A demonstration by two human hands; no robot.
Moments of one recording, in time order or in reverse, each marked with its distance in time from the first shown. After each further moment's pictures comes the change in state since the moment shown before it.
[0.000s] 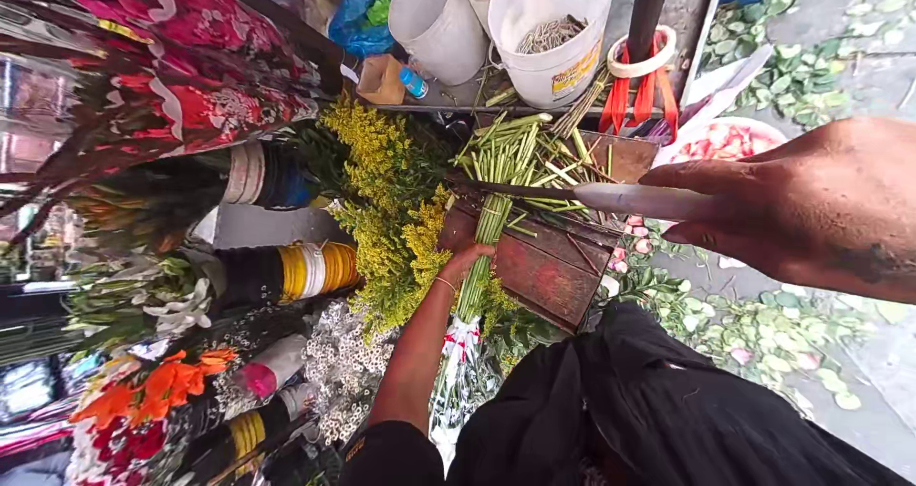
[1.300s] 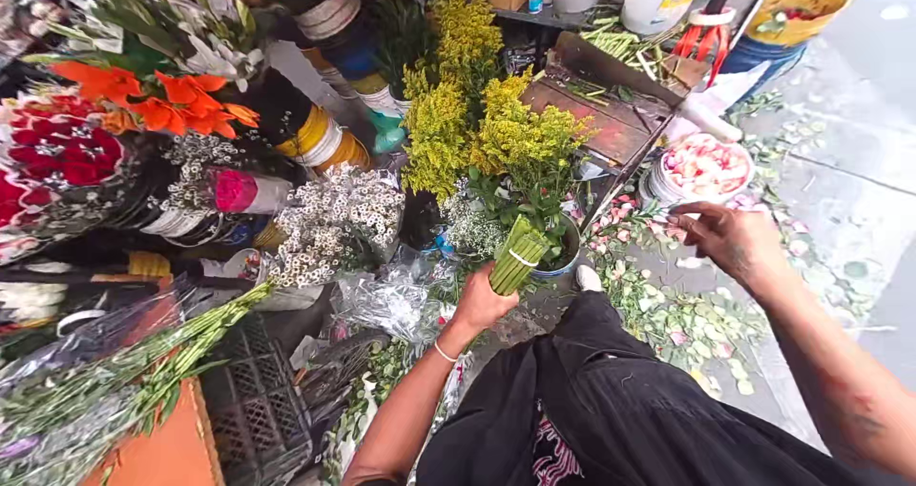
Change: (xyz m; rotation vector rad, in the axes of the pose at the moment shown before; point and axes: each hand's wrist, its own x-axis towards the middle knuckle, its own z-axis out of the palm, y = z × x) left_hand -0.385 -0.453 0.045 0.231 0.395 0.580; right_hand -0.255 -0.336 0.219 0.155 0.118 0.434
